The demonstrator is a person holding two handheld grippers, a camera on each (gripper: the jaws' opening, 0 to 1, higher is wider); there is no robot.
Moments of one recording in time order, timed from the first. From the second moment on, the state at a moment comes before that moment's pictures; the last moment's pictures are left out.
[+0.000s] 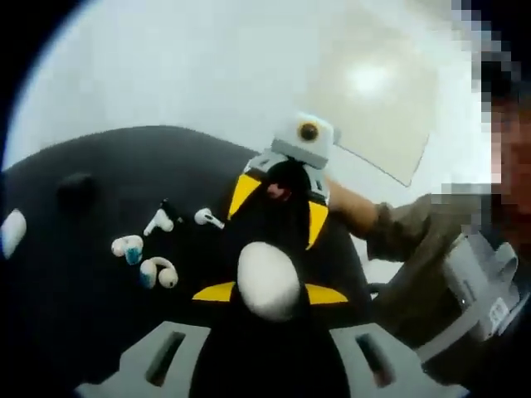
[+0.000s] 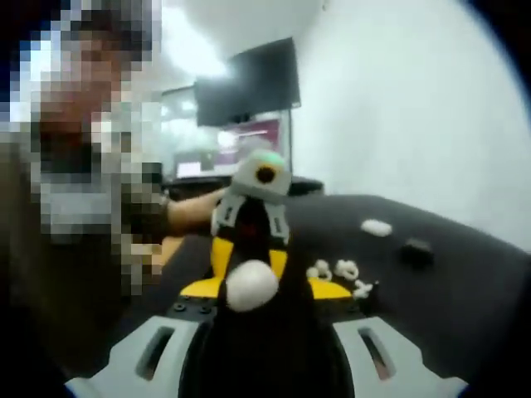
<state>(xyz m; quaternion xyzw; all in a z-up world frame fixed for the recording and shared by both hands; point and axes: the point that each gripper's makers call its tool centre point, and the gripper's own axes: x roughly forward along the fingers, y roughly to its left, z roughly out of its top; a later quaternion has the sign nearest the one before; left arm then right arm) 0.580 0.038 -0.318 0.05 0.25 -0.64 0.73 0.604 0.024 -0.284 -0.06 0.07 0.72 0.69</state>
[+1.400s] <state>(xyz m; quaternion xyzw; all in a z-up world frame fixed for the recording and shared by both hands) 0.572 0.039 -0.300 0.02 0.24 -0.65 0.72 0.571 0.042 -0.311 -0.18 0.04 0.74 0.65</state>
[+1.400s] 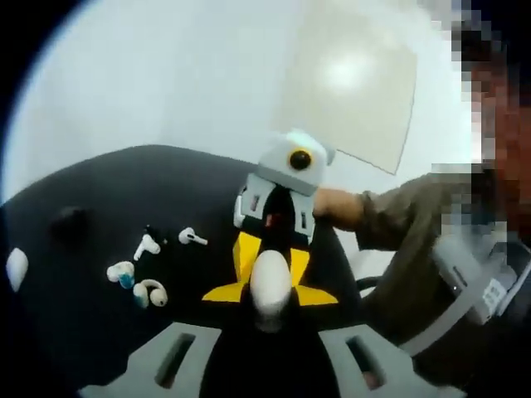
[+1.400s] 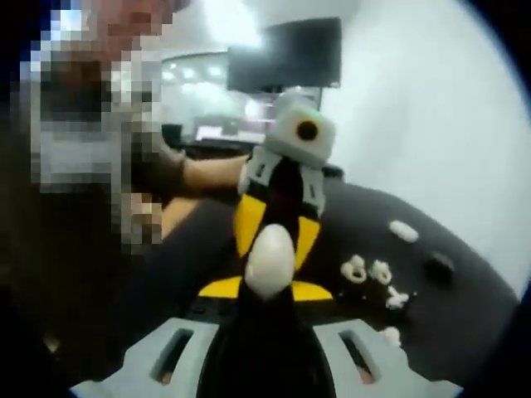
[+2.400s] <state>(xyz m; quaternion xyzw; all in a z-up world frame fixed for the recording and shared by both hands) 0.563 0.041 -0.318 0.08 0.21 -0.67 0.71 0.578 0.044 -0.315 -0.15 0.08 0.74 0.66</state>
